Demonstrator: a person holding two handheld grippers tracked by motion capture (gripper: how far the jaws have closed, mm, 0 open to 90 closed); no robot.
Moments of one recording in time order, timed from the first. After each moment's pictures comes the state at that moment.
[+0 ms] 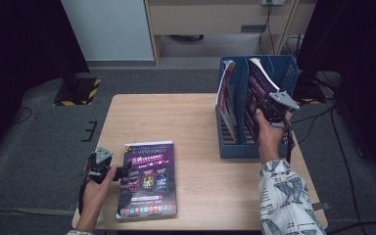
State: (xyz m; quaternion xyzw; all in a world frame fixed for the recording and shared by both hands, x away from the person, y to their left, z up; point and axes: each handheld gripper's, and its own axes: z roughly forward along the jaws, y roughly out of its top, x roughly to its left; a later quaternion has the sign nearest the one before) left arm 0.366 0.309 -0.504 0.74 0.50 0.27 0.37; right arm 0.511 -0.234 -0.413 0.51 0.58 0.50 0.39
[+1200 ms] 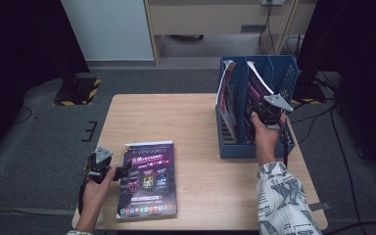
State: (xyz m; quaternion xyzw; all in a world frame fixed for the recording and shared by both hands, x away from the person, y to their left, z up) left arm 0.366 0.309 -0.503 0.74 0.50 0.27 0.37; right arm 0.511 -0.224 -0.424 0.50 0.60 0.50 0.38
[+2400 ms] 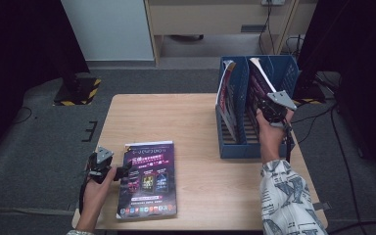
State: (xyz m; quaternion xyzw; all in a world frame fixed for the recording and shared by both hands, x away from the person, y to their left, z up) left arm 0.367 0.308 -0.504 0.74 0.50 0.27 0.37; right arm 0.507 -0.231 -0.406 0.48 0.60 0.47 0.44
